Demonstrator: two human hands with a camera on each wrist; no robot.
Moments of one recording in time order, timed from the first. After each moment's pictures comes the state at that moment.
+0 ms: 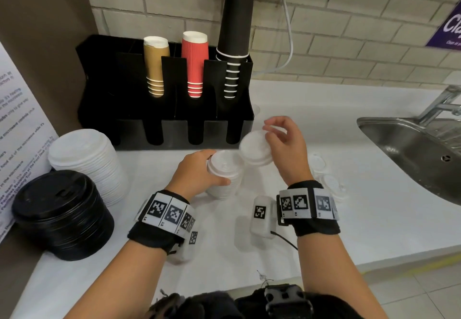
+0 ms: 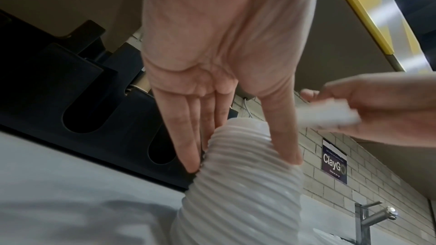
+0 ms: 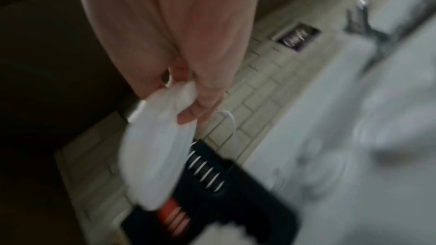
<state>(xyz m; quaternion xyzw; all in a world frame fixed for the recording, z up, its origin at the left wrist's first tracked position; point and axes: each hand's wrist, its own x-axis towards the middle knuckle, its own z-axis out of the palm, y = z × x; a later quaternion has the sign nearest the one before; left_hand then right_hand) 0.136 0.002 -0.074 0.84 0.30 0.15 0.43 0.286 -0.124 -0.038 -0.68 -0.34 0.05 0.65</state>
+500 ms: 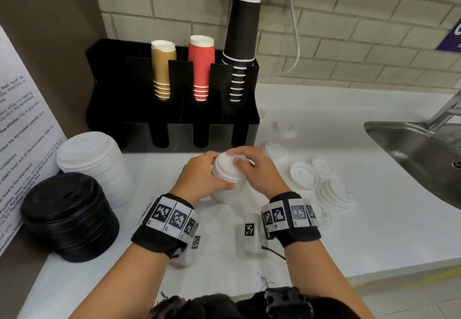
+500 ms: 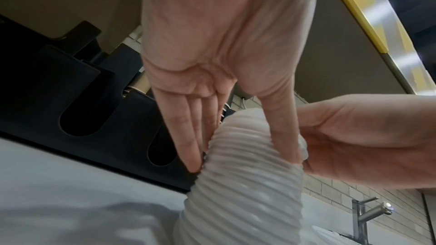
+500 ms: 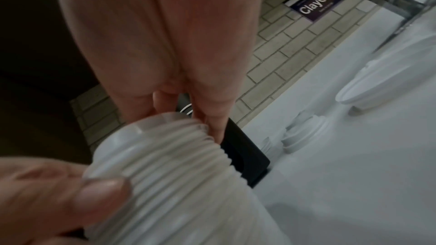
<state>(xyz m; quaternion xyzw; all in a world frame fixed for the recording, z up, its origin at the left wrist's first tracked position) 0.136 0.004 -0.078 0.83 0.30 0.15 0.44 0.263 -0.101 -0.073 -0.74 -0.45 0.17 0.48</state>
